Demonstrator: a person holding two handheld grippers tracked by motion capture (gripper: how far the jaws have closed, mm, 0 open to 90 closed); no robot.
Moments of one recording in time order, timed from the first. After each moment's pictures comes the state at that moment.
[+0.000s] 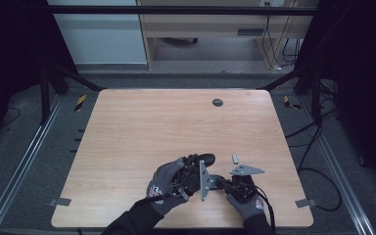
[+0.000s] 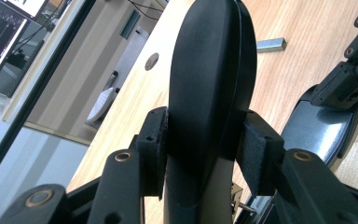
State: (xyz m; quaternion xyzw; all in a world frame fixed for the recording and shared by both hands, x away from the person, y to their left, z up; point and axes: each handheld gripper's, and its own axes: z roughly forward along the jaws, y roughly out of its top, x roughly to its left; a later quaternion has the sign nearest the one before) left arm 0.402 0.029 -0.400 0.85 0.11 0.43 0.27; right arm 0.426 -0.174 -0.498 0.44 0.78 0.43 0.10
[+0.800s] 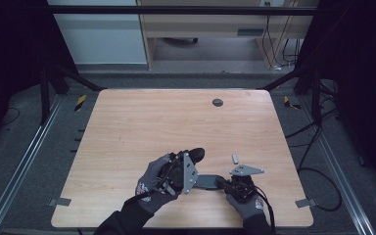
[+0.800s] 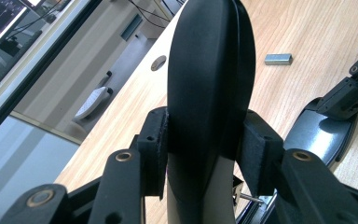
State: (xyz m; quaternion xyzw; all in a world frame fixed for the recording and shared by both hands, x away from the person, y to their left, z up) left arm 0.404 0.060 -0.381 0.84 0.15 0.40 0.32; right arm 0.426 -0.173 -0.498 0.44 0.78 0.43 0.11
